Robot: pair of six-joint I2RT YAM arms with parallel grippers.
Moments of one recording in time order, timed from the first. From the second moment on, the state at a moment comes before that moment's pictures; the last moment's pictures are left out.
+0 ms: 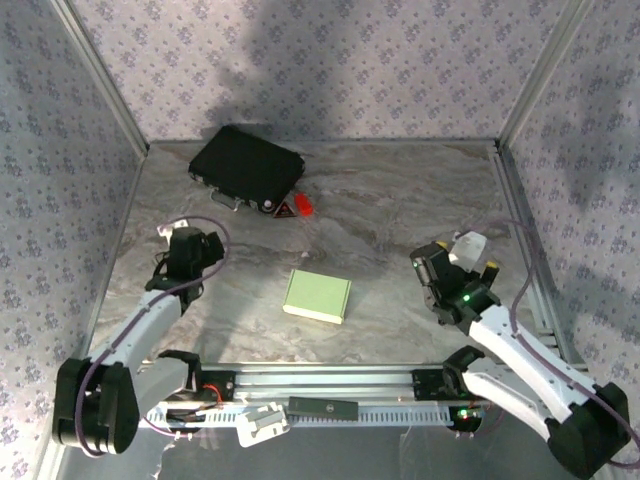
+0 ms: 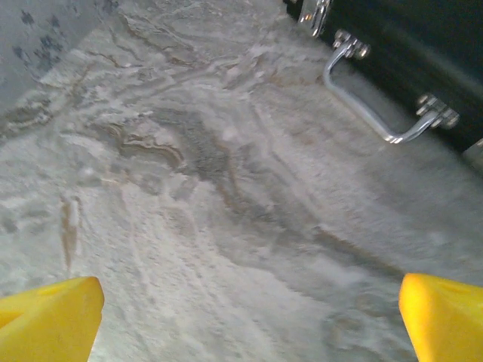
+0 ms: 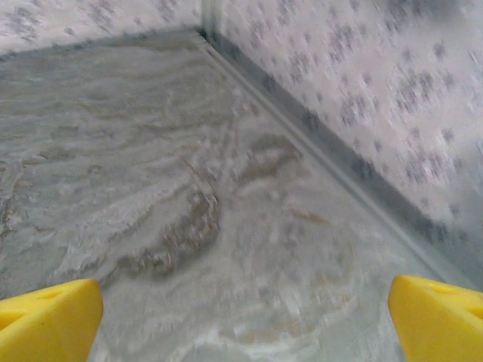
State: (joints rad) left arm -0.17 1.04 0.47 -0.09 -0.42 -0.36; right arm 0.54 0.83 0.54 -0.51 1.01 0.59
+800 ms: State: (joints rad) left arm 0.03 1.53 0.38 0.66 -0.18 -0.05; right arm -0.04 1.38 0.37 0.51 0.20 0.05
